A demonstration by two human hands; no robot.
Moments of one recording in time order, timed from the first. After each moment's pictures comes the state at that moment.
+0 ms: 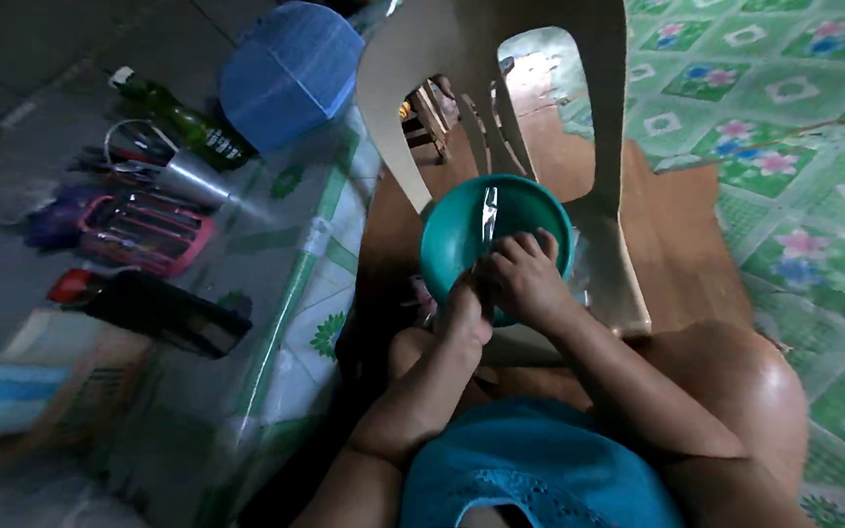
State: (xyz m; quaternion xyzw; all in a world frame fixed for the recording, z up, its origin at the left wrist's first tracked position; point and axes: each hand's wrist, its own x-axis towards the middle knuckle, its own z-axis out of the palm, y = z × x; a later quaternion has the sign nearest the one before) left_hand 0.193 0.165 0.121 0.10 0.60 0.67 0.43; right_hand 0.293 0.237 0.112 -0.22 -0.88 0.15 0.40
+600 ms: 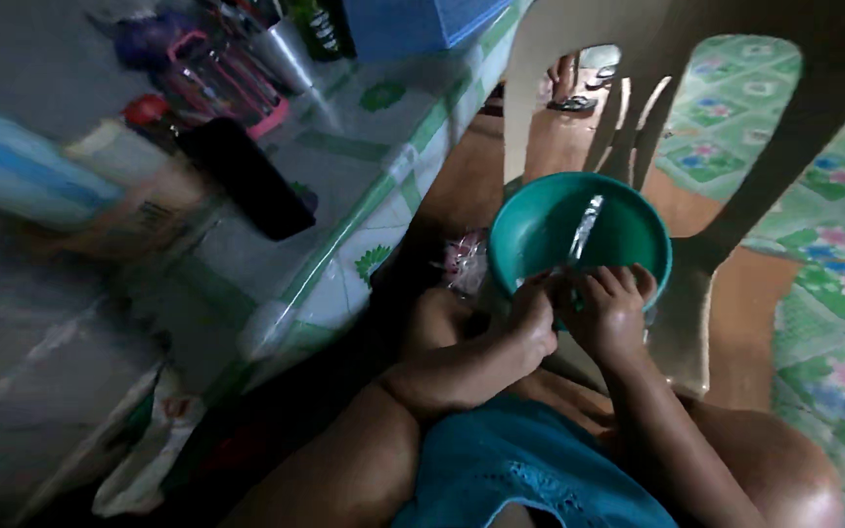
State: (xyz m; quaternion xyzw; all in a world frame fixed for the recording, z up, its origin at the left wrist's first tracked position) left_hand 0.204 0.151 0.113 0.05 0.54 0.71 0.45; right_hand 0.288 0.223 0.094 -0.19 -0.87 0.10 0.44
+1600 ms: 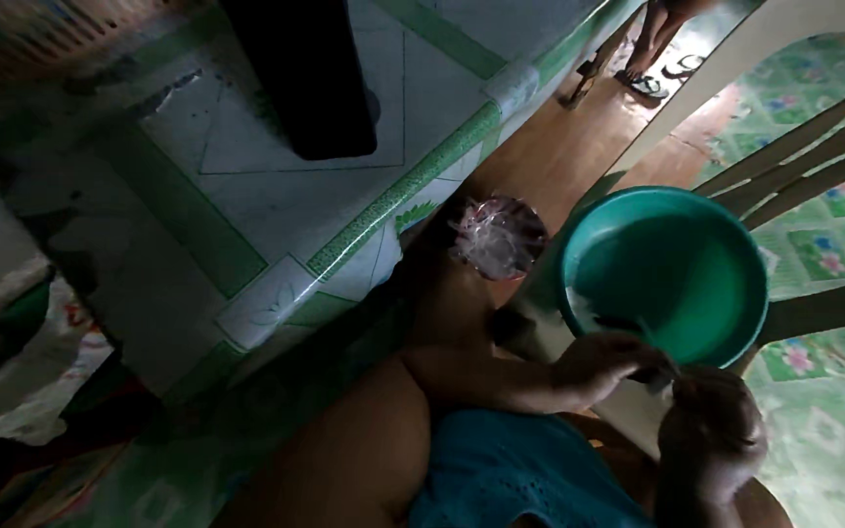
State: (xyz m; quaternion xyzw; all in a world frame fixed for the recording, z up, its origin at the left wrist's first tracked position) left_hand 0.186 0.112 0.089 0.26 0.41 0.69 0.54; right_hand 0.325 0.192 0.087 -0.18 -0.78 0.39 0.46
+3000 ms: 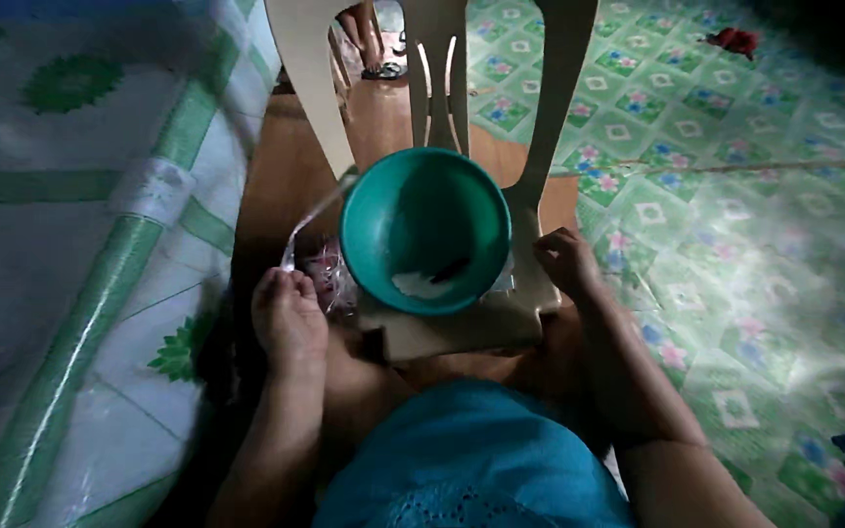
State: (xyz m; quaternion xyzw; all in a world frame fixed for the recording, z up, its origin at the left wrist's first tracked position) left_hand 0.061 0.102 0.091 0.13 0.49 0.84 0.20; right_hand 0.410 0.296 0.069 -0.46 -0.81 0.24 0.26
